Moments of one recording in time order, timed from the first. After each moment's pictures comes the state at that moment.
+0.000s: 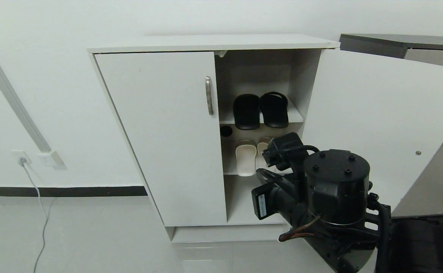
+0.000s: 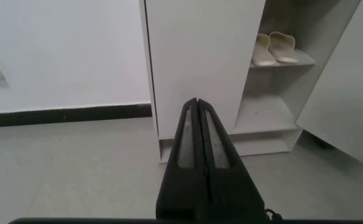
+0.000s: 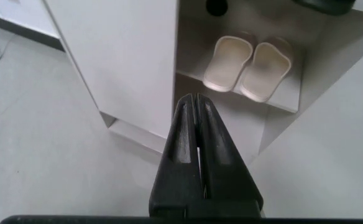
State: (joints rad) left arm 0.00 0.00 0.00 0.00 -0.04 0.00; right arm 0.99 1.78 -0.86 -0.76 -0.56 0.04
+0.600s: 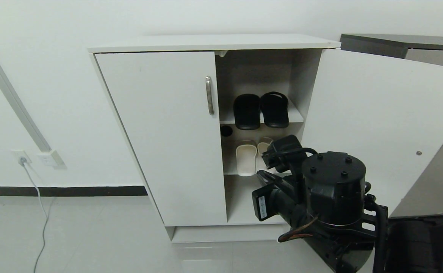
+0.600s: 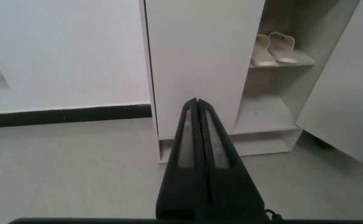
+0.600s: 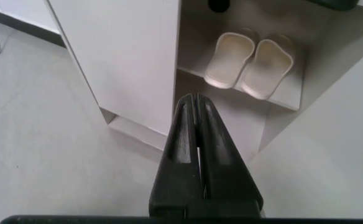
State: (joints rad) left arm 0.00 0.00 0.00 0.00 -0.04 0.00; right arm 0.99 1.79 -0.85 -0.76 -0.56 0.04
